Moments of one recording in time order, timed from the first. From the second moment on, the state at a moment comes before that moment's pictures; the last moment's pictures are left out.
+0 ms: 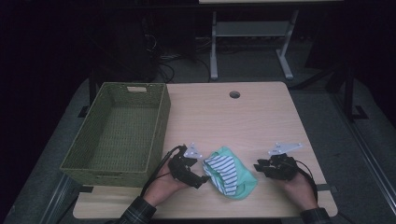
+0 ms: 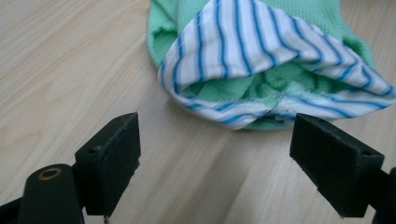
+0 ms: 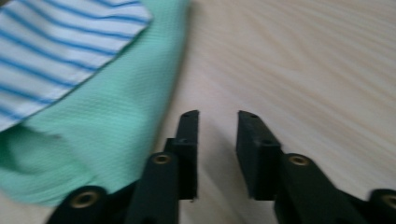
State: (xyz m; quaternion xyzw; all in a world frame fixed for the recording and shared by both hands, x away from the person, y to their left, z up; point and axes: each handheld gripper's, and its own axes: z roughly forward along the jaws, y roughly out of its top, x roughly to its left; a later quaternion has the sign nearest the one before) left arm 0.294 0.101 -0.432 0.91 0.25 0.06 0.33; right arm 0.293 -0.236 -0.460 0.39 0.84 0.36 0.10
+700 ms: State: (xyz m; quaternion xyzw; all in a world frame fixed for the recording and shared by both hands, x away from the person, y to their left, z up) left arm 0.292 0.057 -0.428 0.92 0.20 0.04 0.33; right arm 0.313 -0.259 -0.475 0.47 0.80 0.32 0.18
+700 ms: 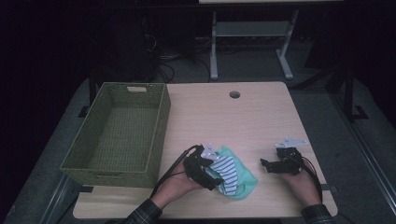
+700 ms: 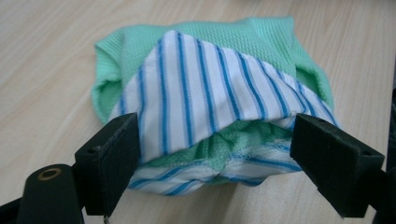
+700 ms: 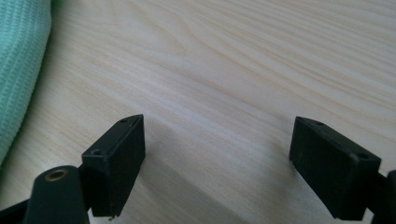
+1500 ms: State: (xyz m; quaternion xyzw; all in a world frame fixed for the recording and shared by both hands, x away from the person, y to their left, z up) left arm 0.289 0.042 -0.455 0.94 0.18 0.04 0.27; right arm 0.314 -0.265 -0.482 0.47 0.79 0.34 0.18
